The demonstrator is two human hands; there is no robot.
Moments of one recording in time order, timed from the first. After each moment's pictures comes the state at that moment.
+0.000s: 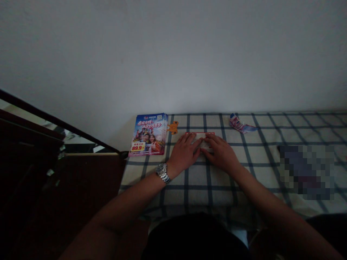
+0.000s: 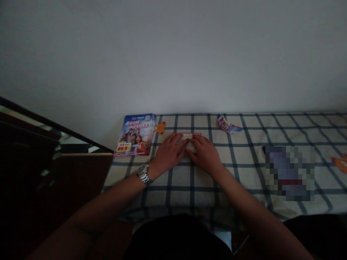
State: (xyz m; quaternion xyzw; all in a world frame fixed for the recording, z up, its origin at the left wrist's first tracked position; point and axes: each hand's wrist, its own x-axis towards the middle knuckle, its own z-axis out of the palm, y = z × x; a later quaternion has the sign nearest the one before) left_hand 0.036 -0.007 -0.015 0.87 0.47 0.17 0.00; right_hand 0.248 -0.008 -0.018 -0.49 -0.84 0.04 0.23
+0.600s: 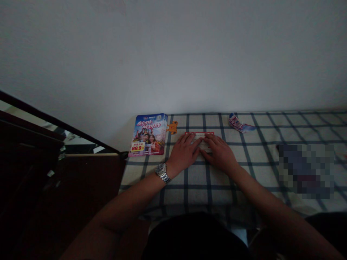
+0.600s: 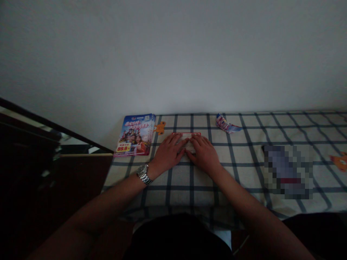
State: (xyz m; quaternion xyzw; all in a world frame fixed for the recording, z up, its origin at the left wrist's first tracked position) left_hand 0.035 -0.007 -0.018 0.87 0.46 0.18 0.01; right_hand 0.246 -0.010 -0.024 -0.49 -0.84 0.02 0.23
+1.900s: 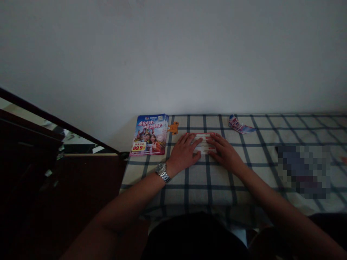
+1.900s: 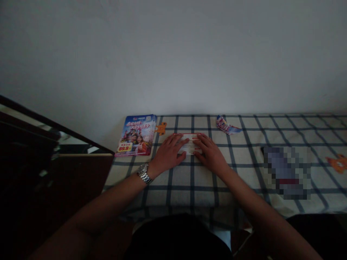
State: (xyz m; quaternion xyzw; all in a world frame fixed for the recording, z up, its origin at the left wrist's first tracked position) left_hand 0.030 -0.006 -0.018 0.87 0.45 0.19 0.05; right_hand 0.287 -0.005 -0.038 -0.44 -0.86 0.09 0.25
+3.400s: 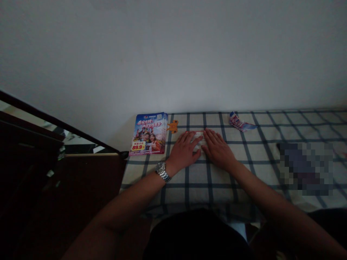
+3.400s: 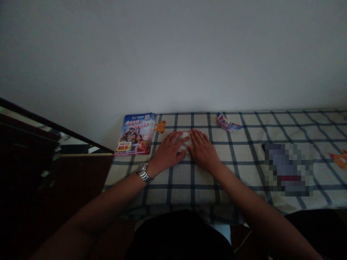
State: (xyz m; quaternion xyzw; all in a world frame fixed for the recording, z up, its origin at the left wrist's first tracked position) left_hand 0.032 -0.007 -0.017 0.87 0.46 0.19 0.04; right_hand 0.247 -0.004 -0.040 -0.50 -0.85 0.00 0.17
